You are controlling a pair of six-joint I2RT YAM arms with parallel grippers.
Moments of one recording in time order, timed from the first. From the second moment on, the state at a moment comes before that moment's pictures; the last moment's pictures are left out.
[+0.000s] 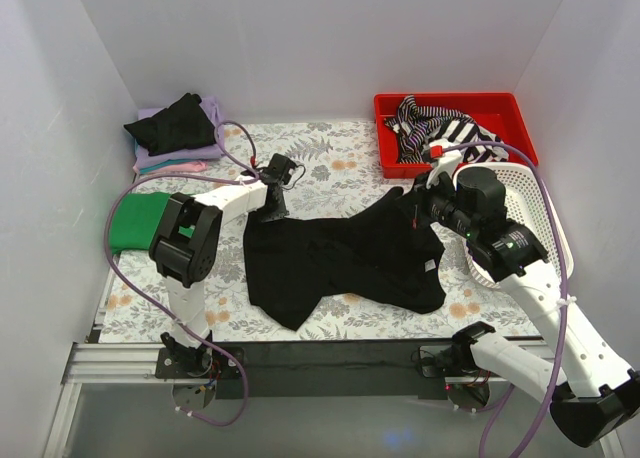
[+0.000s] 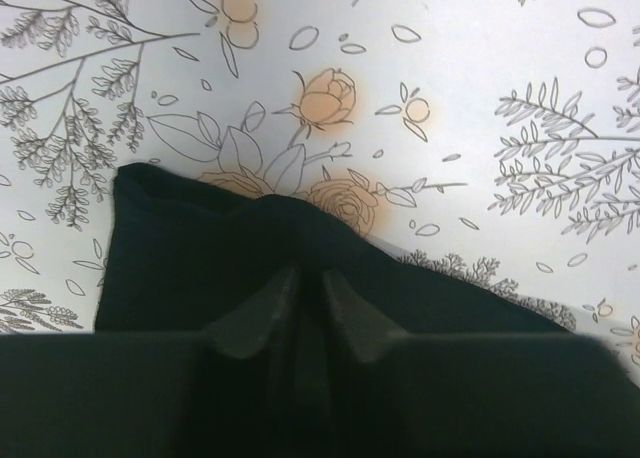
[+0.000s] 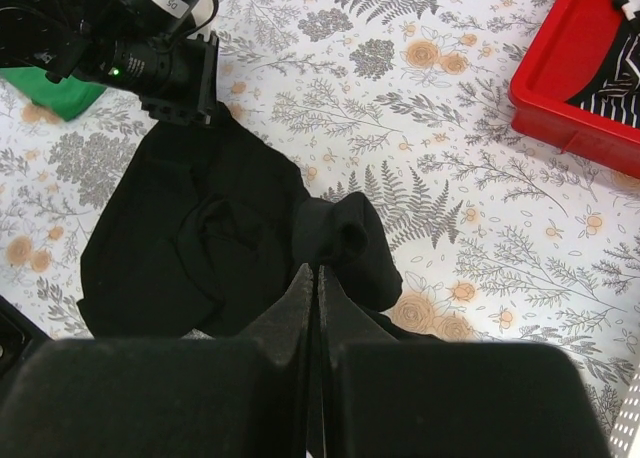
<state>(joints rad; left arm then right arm) -0.46 1.94 1.32 -0.57 -0.31 -0.64 0.50 0.90 1.03 -0.50 -0.17 0.15</state>
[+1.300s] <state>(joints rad) -0.46 0.84 1.71 -1.02 -0.68 -0.59 0.50 0.68 1.44 -0.66 0.23 0.03</state>
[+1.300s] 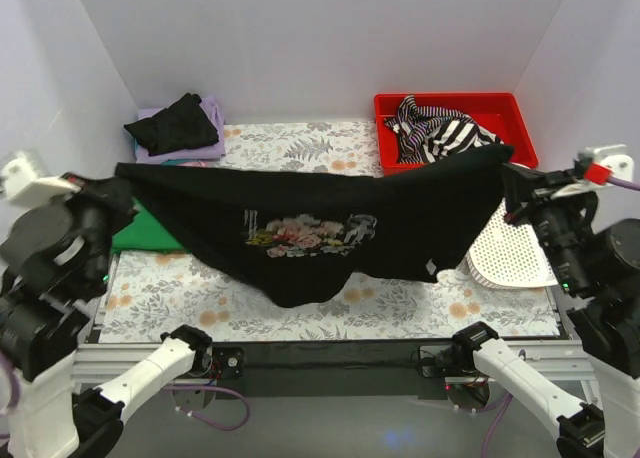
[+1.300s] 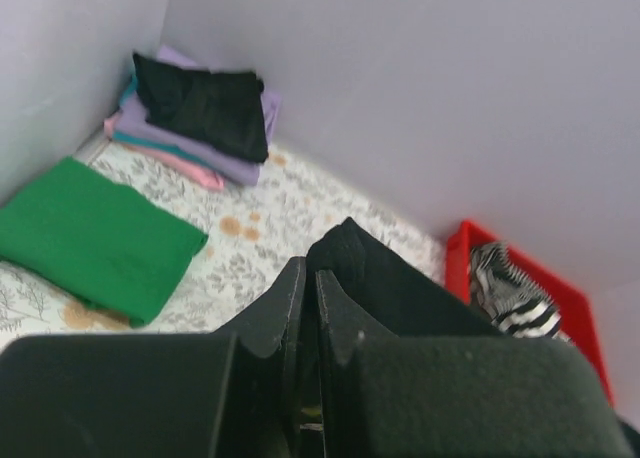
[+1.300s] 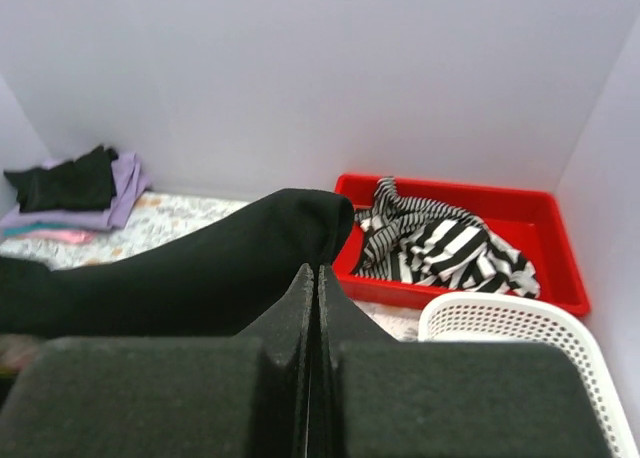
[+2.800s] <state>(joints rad) -0.58 0.53 1.97 -0.91 -0.15 -0.44 0.50 0.47 1.76 -0.70 0.18 -0.16</state>
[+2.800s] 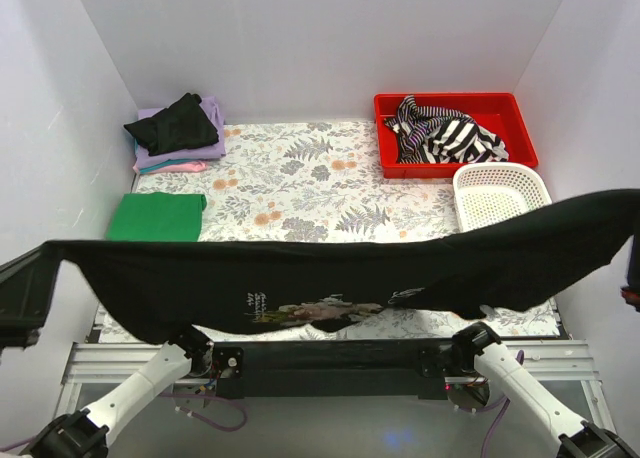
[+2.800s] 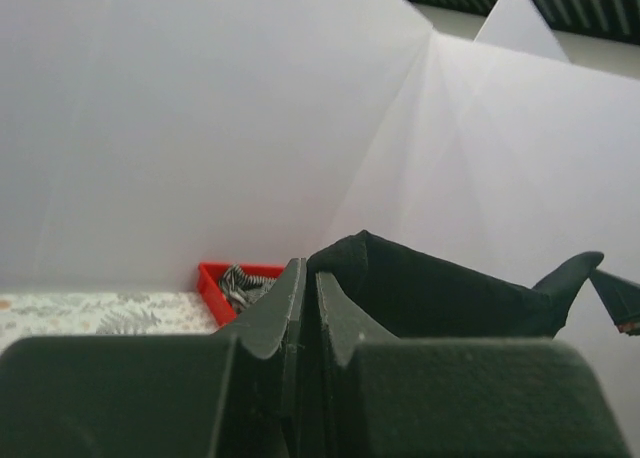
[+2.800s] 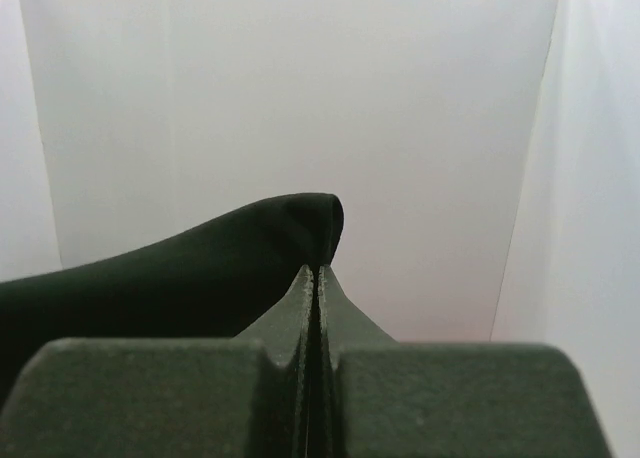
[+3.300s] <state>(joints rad) -0.60 0.77 1.46 -0.80 -0.35 -0.57 0.50 0.88 1.22 -0.55 0.13 -0.04</state>
